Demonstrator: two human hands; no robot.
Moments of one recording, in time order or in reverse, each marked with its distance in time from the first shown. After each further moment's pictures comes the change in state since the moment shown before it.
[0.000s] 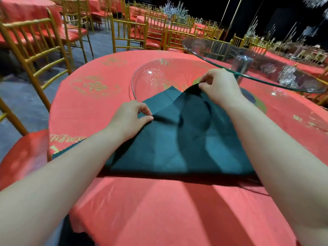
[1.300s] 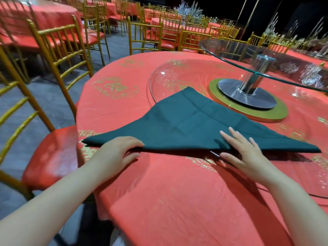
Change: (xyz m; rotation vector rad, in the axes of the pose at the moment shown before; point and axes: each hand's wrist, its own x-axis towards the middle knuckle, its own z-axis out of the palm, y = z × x) left_hand -0.100 -0.071 -0.028 0.199 -0.137 0.234; right_hand -0.153 0.072 0.028 0.042 -0.433 -0.120
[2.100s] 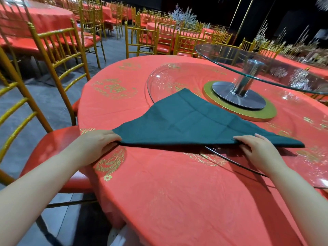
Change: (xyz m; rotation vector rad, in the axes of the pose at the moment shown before) left_hand -0.011 -0.051 -0.033 0.247 0.009 0.190; right_hand -0.005 0.049 -0.012 -0.343 0.297 -0.070
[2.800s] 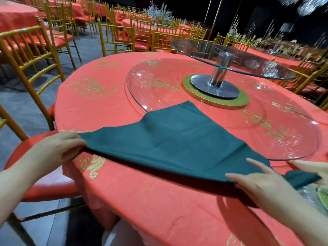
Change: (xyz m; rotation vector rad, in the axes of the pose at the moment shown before) left_hand -0.032 -0.017 -0.013 -0.047 0.085 0.042; right_hand -0.129 -0.048 -0.067 -0.091 0.043 -0.390
